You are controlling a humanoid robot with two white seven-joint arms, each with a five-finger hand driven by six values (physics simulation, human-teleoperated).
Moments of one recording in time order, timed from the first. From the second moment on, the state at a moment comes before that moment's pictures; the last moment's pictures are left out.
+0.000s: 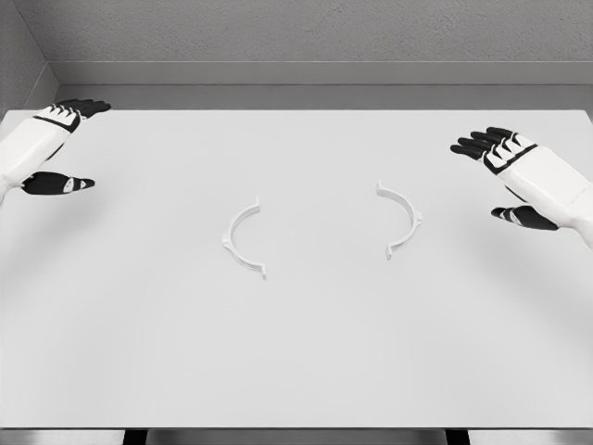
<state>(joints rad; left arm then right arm) -0.37 0.76 -0.28 -1.24 -0.40 -0.61 0.00 -0.09 -0.69 -0.01 -1.64 0.56 -0.61 0.21</state>
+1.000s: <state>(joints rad) -0.21 0.69 -0.42 -1.53 -0.40 -0.61 0.00 -0.53 -0.48 0.32 -1.19 0.78 -0.61 0.38</state>
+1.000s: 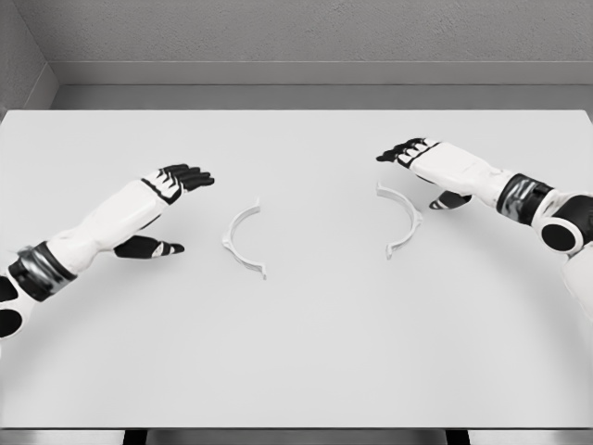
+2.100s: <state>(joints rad) -0.25 0.49 -0.47 -1.41 -0.42 -0.61 0.00 -0.53 -0.46 0.36 -1.21 0.78 -0.61 0.38</state>
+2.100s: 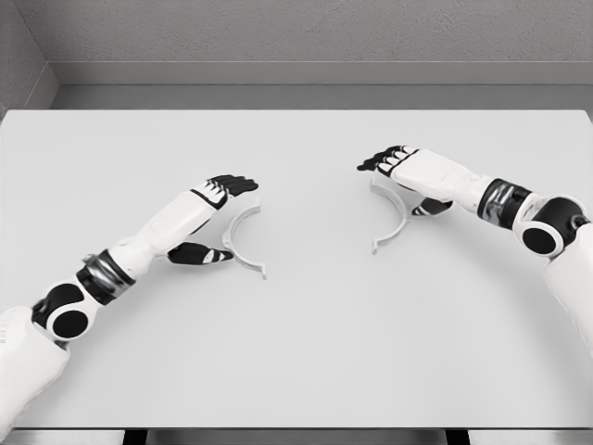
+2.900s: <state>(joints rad) -0.25 0.46 -0.46 -1.33 -0.45 -0.61 0.00 -0.59 -0.38 0.38 -1.15 0.81 -0.61 0.38</state>
